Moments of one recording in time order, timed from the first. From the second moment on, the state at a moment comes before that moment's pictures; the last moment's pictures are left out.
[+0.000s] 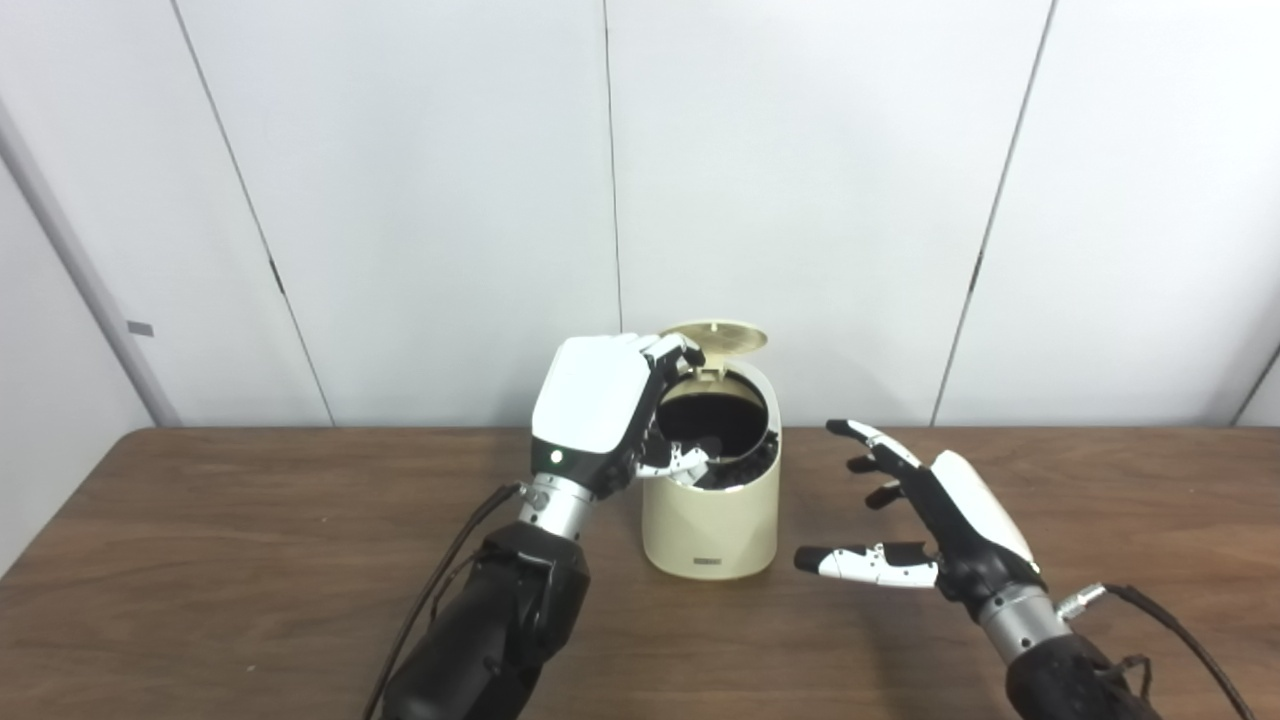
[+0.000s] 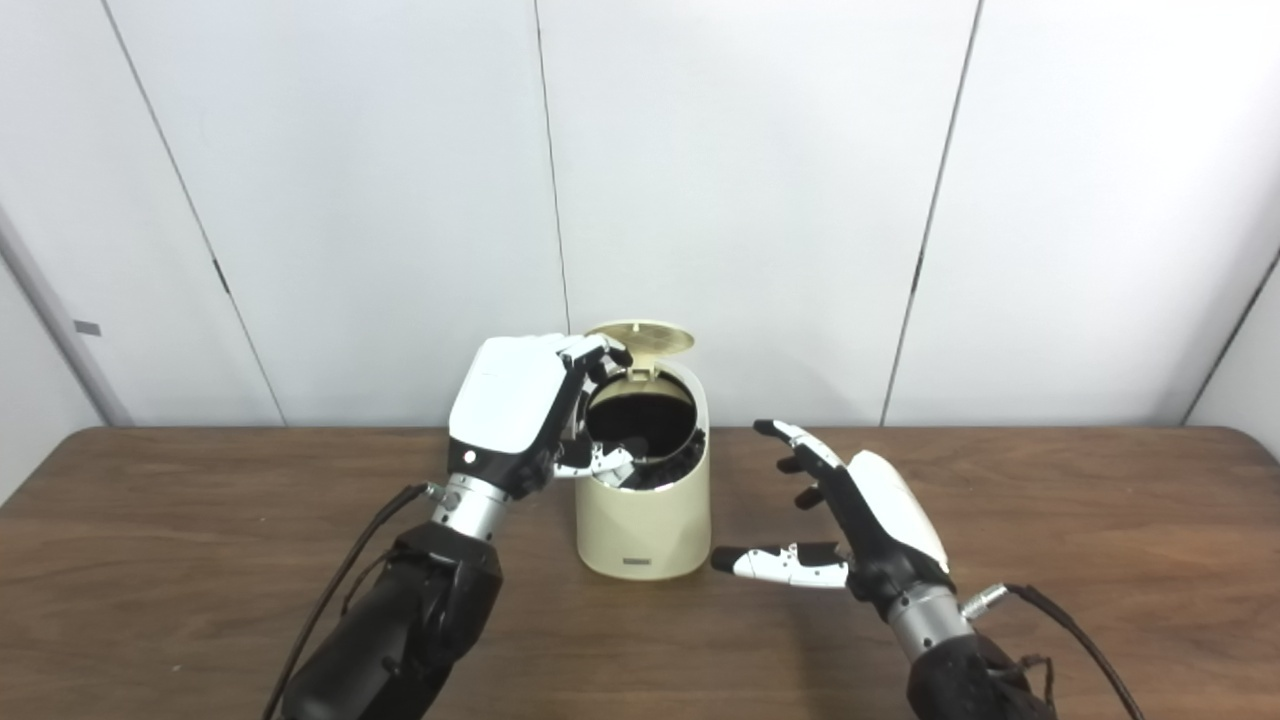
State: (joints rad) left arm -0.64 0.16 -0.40 0.28 1.02 0.02 0.38; right arm -0.30 -0.26 0.13 -0.18 -0.55 0.20 0.13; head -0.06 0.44
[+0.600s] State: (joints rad) left arm -0.55 0.15 -0.31 0.16 0.76 -0.11 0.34; right arm -0.29 -0.24 0.11 -0.18 -0.51 0.19 0.11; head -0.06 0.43
